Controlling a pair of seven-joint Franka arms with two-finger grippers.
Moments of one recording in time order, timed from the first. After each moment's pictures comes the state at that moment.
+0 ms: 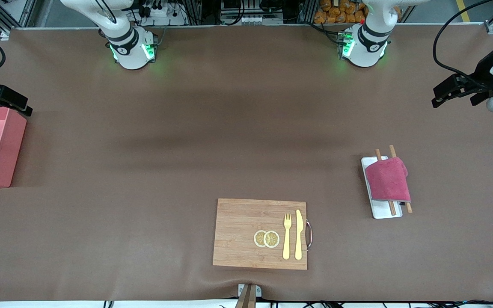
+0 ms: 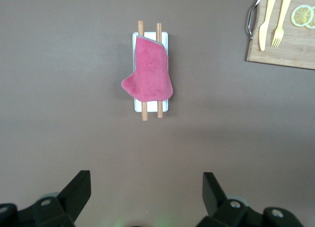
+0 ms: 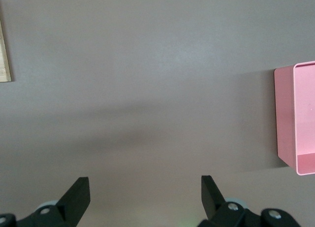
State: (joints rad) left arm 0.02 -0.06 -0.10 -1.60 -0.02 1.53 -0.14; right arm -0.01 0.01 -0.04 -1.51 0.00 1.48 0.04
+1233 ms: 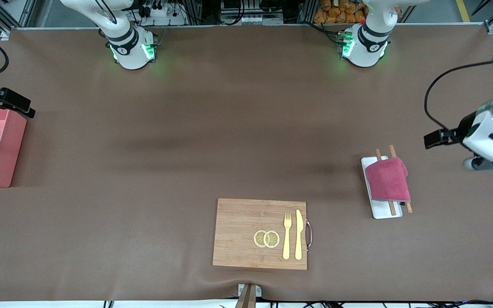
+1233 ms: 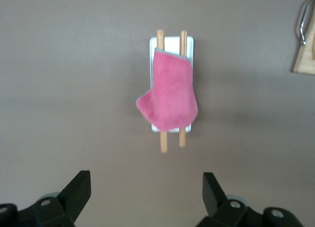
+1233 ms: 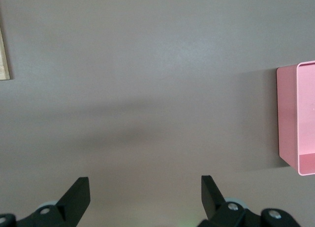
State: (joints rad) left arm 0.03 0.21 -0.09 -1.54 0.08 1.66 -0.14; right arm -0.01 0.02 -0.04 -1.51 0.00 1.48 0.04
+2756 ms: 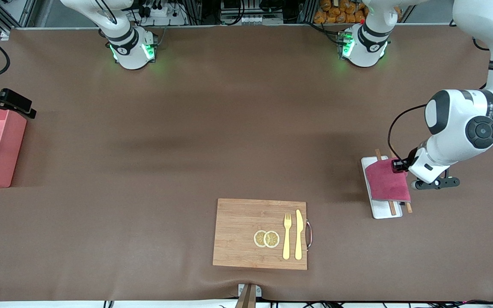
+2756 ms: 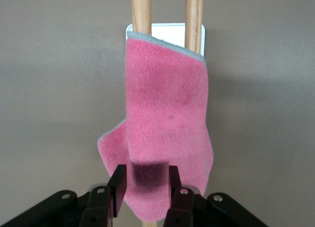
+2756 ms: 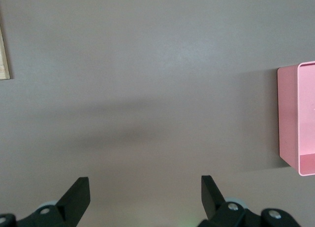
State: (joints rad) left arm 0.06 0.31 -0.09 -1.96 0.05 2.22 -0.14; right arm -0.01 0.02 -0.04 -1.51 0.00 1.48 0.04
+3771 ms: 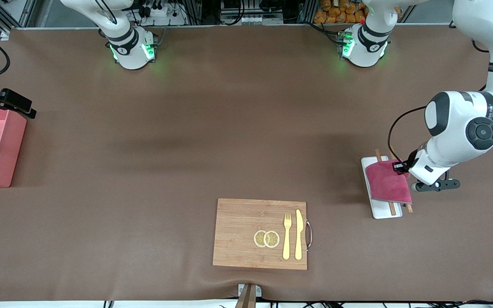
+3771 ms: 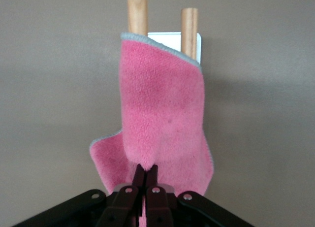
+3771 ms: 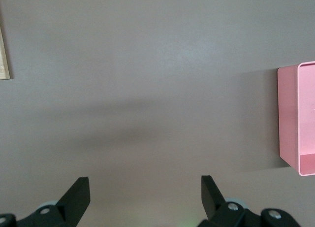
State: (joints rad) left arm 0.06 0.32 -0.10 -1.94 0.05 2.23 -0.14; right arm -0.01 0.02 -0.04 -1.51 0.00 1.48 0.04
